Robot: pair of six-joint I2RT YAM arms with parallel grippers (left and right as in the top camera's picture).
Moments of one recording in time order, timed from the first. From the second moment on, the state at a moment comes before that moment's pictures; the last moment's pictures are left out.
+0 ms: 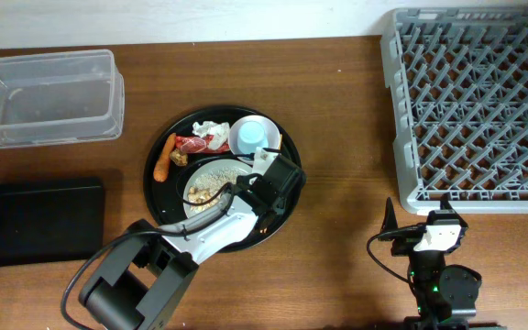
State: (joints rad) left arm -0.73 1.83 1.02 -0.30 -0.36 -0.47; right arm -0.03 0.01 0.01 -0.08 -0.01 -0.04
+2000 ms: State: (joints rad) left arm -0.73 1.83 1.02 -0.34 -0.39 -0.52; right arm -0.03 0.01 0.01 -0.08 -0.01 -0.04
